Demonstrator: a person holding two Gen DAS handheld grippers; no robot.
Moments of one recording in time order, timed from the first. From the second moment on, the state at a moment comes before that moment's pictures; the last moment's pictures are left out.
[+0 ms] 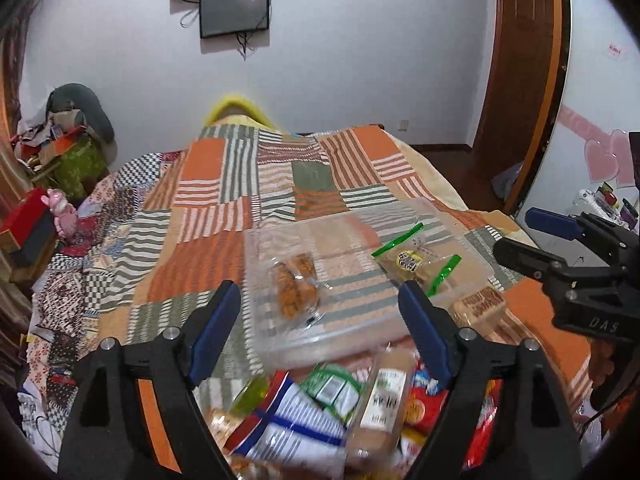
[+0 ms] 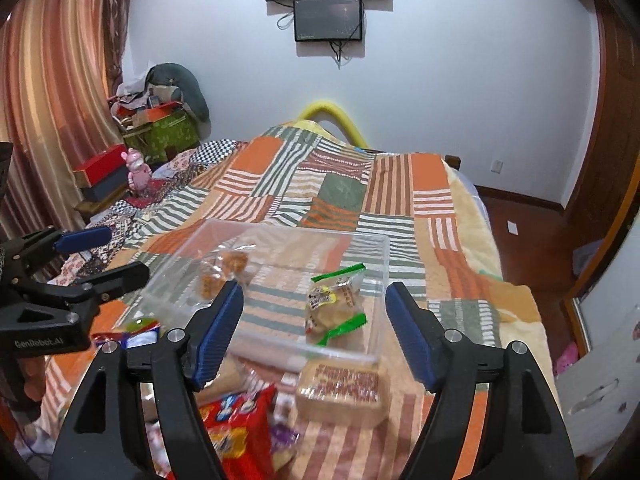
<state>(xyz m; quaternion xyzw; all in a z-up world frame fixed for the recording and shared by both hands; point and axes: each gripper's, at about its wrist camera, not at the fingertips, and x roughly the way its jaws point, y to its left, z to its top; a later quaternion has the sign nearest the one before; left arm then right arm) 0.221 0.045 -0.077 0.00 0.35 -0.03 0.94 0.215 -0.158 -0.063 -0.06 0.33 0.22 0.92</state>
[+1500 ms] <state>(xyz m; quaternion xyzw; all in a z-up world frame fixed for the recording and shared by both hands) 0.106 0.133 -0.227 -0.08 0.49 0.02 0.87 0.170 -0.111 -0.168 -0.11 0.45 0.26 0.85</state>
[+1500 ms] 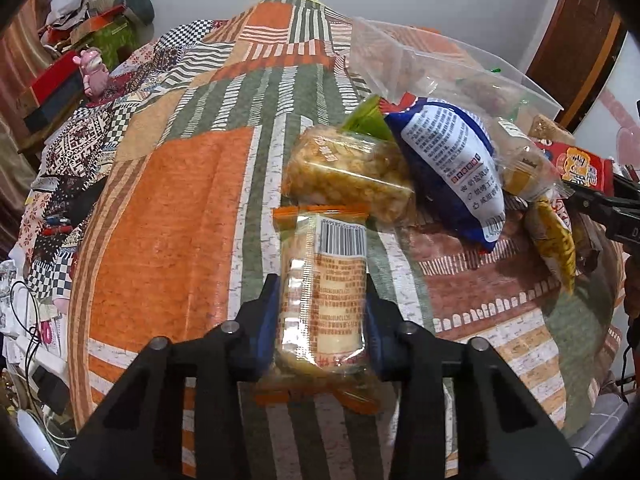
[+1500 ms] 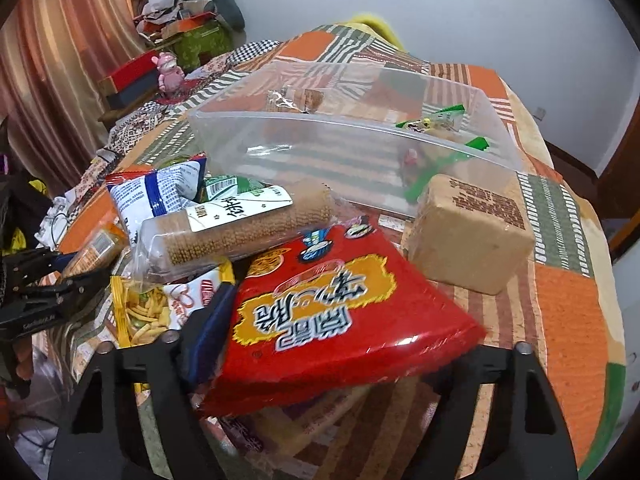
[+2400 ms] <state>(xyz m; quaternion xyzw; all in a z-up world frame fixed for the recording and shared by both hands) 0.139 0.104 -0.118 -0.06 0.36 0.00 0.93 0.171 -0.144 -0.101 -0.08 0.35 0.24 0.90</state>
